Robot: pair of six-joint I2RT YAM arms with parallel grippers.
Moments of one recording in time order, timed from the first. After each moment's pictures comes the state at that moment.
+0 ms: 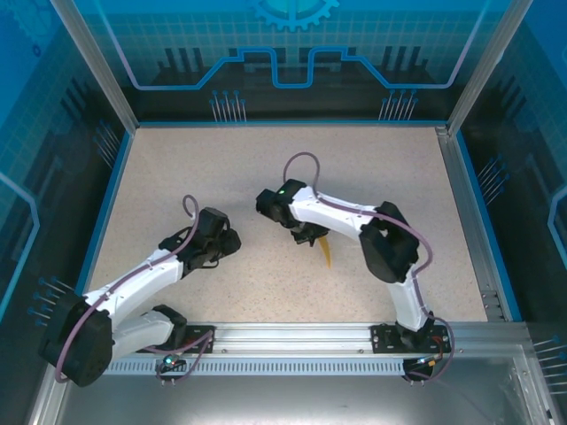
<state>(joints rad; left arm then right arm) -0.45 1.10 0.57 -0.43 -0.08 -0.85 0.90 2.10 1.71 -1.42 0.51 0.80</state>
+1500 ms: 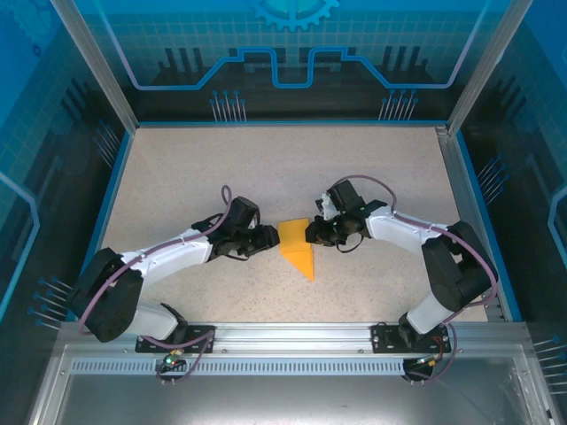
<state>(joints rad) -0.59 1.41 0.74 -0.28 0.21 -0.95 0.52 1.60 0.91 -0.40 -0.52 0.61</state>
